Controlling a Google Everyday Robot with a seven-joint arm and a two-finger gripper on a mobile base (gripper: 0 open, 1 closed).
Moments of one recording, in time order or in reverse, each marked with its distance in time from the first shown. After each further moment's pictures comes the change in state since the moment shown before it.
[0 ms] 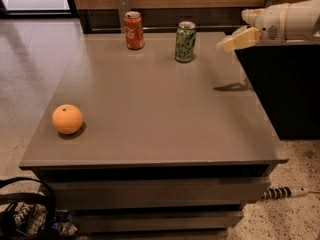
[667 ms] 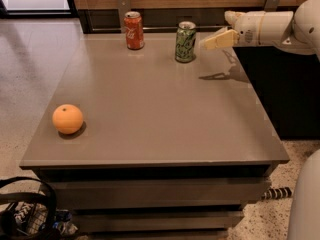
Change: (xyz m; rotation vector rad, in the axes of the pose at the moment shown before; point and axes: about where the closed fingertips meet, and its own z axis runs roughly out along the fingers) arm -0.001 -0.024 0.059 0.001 -0.132 0.011
